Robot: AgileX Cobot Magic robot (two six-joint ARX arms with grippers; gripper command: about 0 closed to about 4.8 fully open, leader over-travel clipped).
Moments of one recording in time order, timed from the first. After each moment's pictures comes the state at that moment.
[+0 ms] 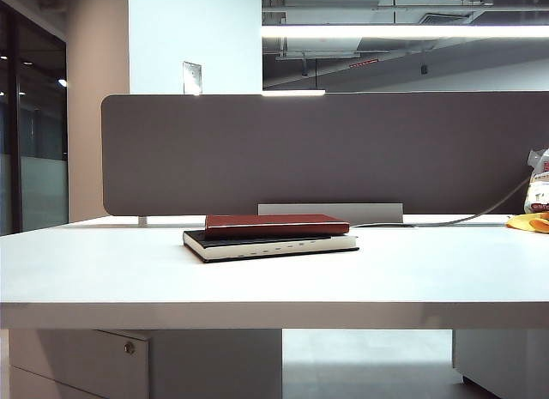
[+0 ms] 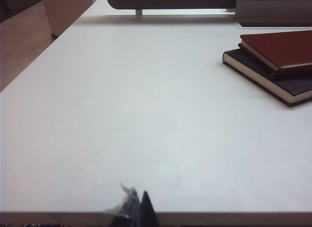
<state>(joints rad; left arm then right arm) 0.05 0.00 0.01 -0.17 0.04 0.05 0.12 0.00 0.01 -0.18 0.09 0.10</state>
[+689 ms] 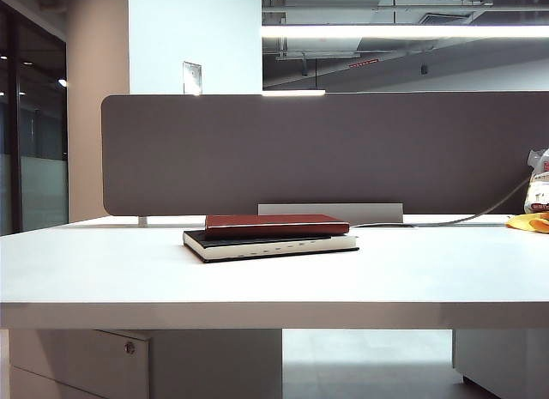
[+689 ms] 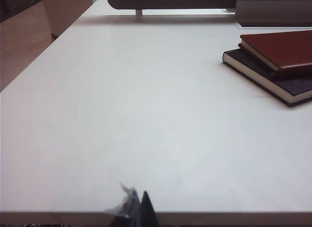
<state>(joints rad) 0.05 0.00 0.01 -0.17 0.04 0.05 0.04 0.00 0.01 -0.18 0.08 0.04</state>
